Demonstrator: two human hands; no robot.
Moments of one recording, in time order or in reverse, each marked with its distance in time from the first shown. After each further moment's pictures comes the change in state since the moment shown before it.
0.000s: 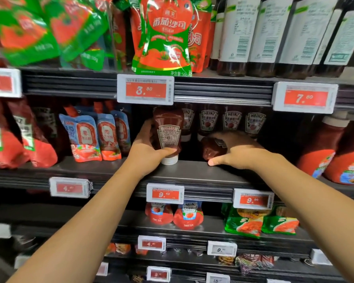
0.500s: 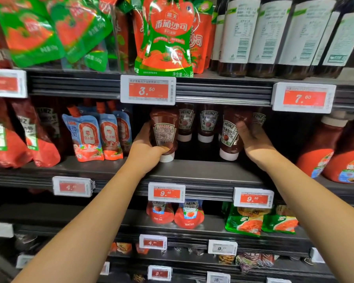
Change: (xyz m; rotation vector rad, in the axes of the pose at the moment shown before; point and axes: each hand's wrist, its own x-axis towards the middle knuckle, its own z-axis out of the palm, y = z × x) left_hand 0.001 0.001 -0.002 0.011 0.075 -0.098; right_hand -0.006 0.023 0.009 0.818 0.448 0.134
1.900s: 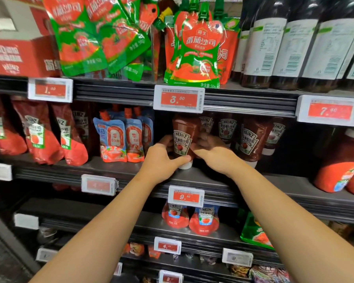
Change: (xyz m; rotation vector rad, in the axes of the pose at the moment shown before) left_hand -0.021 0.009 -0.022 0.222 -0.090 0.100; right_hand -0.003 -0.043 0.114 0.035 -0.453 -0.089
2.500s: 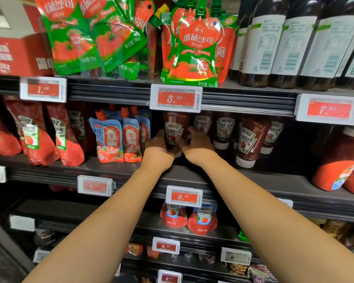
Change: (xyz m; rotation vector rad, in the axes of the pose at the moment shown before) left_hand 0.031 0.004 0.011 0.338 0.141 -0.087; right_hand 0.039 -0.015 0.036 -0.293 0.223 0.054
